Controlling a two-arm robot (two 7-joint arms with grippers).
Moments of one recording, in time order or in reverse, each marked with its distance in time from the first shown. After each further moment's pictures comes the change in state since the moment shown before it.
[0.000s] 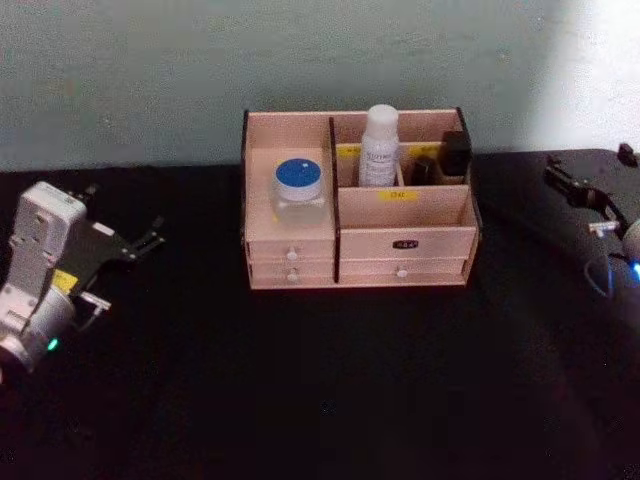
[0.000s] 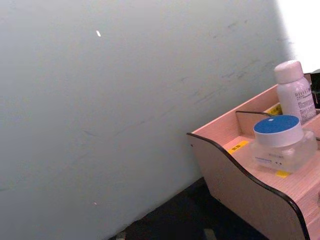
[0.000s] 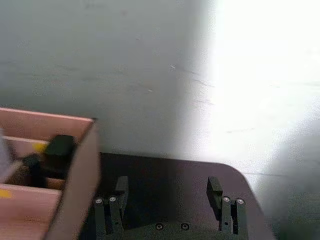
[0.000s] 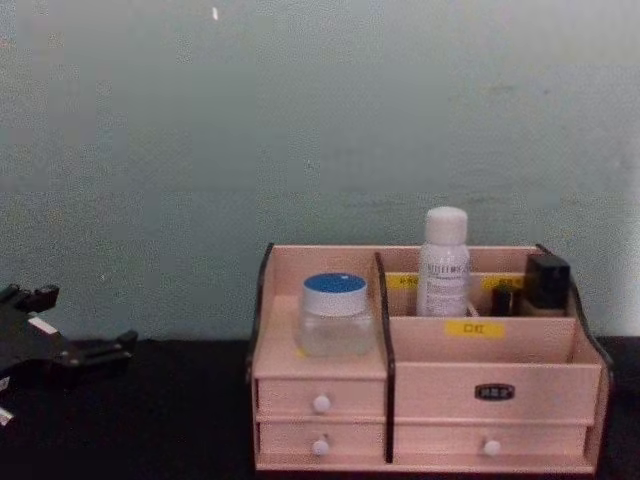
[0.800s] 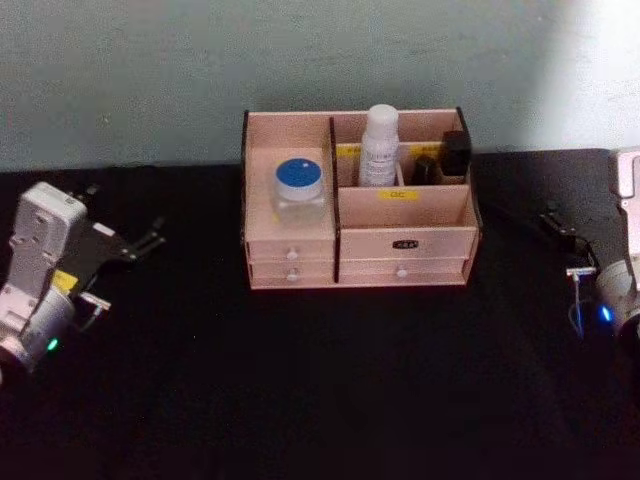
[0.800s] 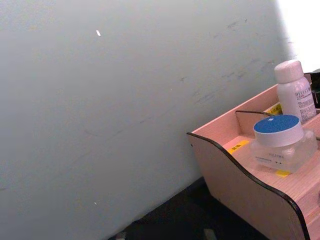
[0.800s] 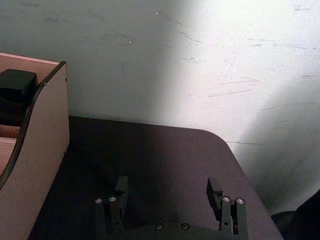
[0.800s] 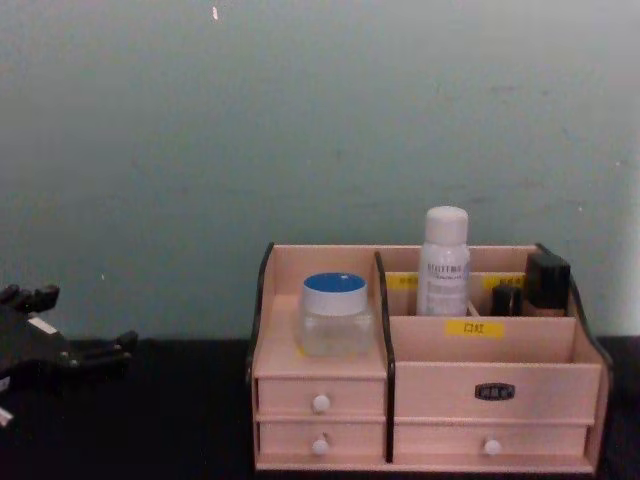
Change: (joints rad) left arm 0.000 0.000 0.000 0.000 0.000 0.000 0.000; right arm -0.005 -0.099 -0.038 0.156 -0.154 -0.059 -0.129
